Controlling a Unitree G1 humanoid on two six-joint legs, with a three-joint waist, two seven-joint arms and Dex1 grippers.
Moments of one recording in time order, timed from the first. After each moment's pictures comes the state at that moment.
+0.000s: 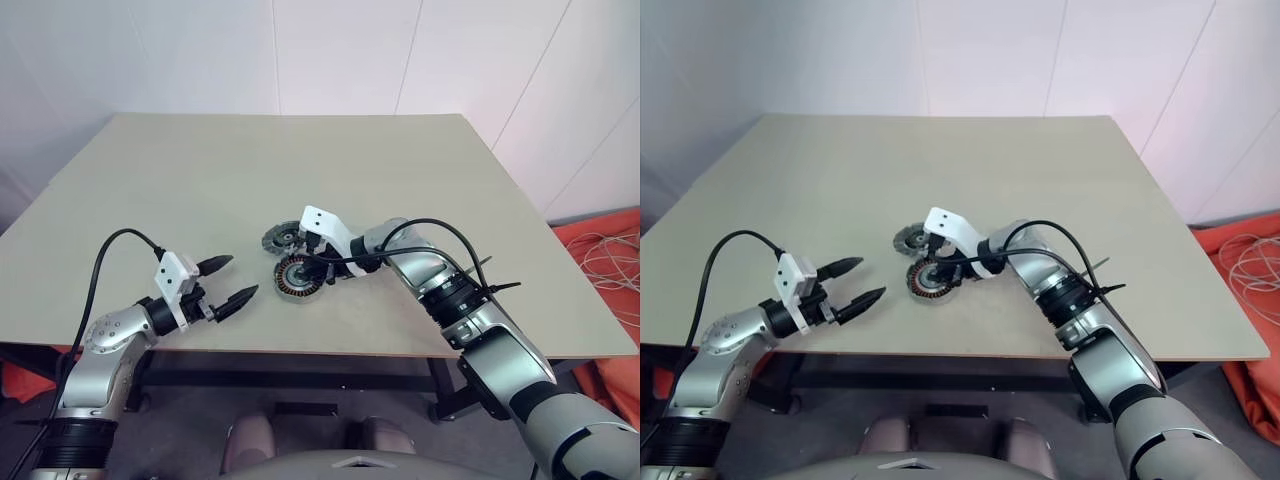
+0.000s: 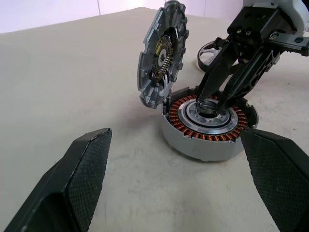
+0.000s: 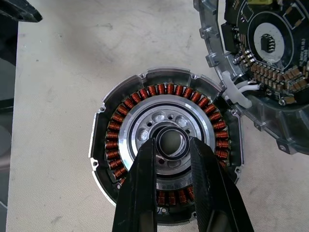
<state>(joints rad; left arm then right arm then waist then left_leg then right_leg) 0.02 0.51 0.11 -0.06 -0.41 0.10 -0.91 -0.78 -0.29 0.48 0.34 -0.01 0.61 1.08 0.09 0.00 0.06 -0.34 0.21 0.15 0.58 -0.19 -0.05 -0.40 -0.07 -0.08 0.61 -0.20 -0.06</state>
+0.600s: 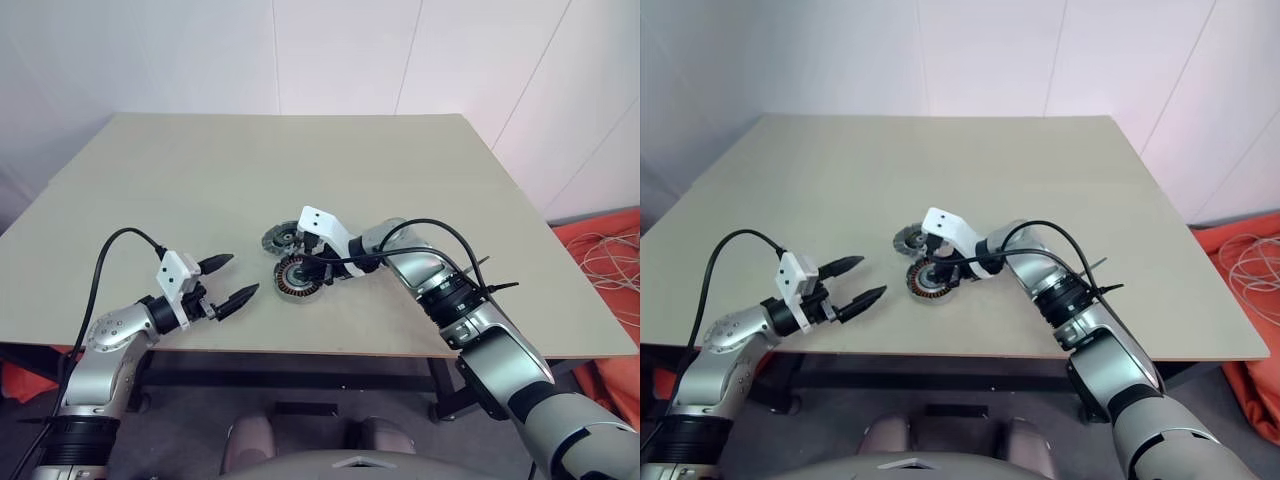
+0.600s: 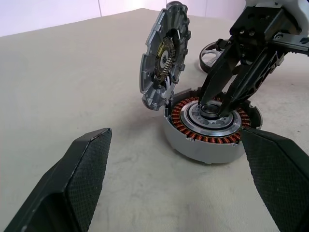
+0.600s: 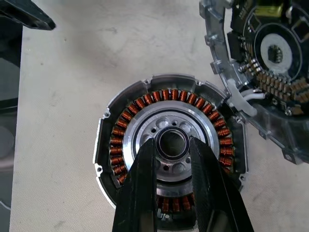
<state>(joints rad) 0.01 0.50 0.11 -0.05 -0.39 0.09 -0.91 -0.78 -0.28 0.48 0.32 -0.01 0.61 1.09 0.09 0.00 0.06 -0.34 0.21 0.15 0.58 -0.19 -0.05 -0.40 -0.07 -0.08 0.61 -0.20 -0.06</state>
